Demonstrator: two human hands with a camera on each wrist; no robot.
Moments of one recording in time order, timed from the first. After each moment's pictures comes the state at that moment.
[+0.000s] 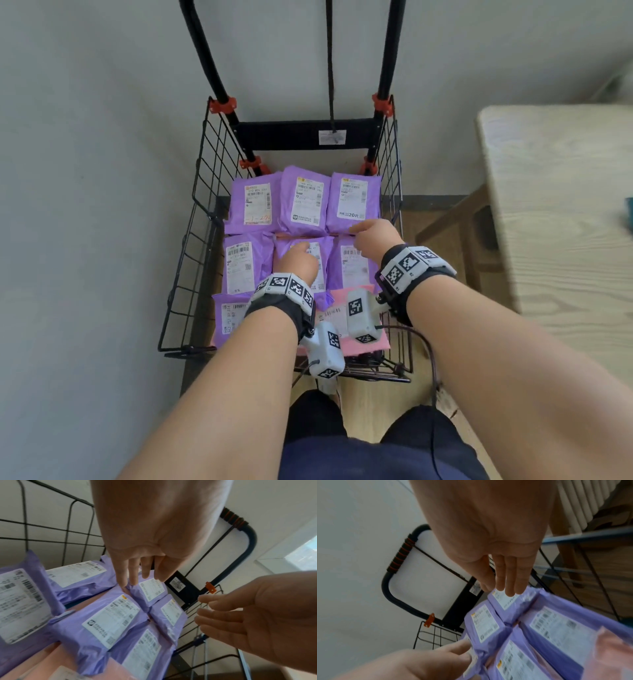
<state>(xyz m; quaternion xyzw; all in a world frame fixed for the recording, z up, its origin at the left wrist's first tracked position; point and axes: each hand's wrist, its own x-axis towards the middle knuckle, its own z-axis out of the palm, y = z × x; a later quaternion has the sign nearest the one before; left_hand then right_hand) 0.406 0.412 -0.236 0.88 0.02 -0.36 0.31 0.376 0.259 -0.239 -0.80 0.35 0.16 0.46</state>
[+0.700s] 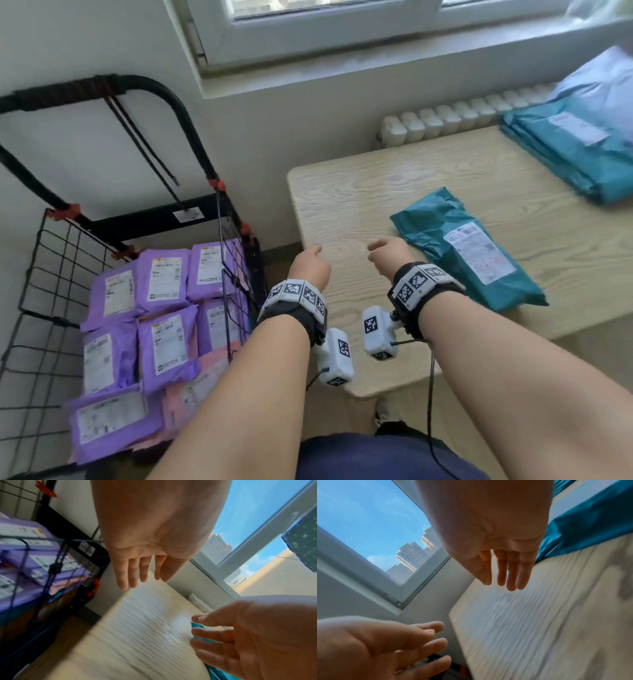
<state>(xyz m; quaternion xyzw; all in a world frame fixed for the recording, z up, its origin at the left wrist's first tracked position) 0.238 0.099 -0.156 0.86 -0.16 -0.35 0.34 0.156 -0.037 -0.183 -0.71 0.52 0.00 0.48</state>
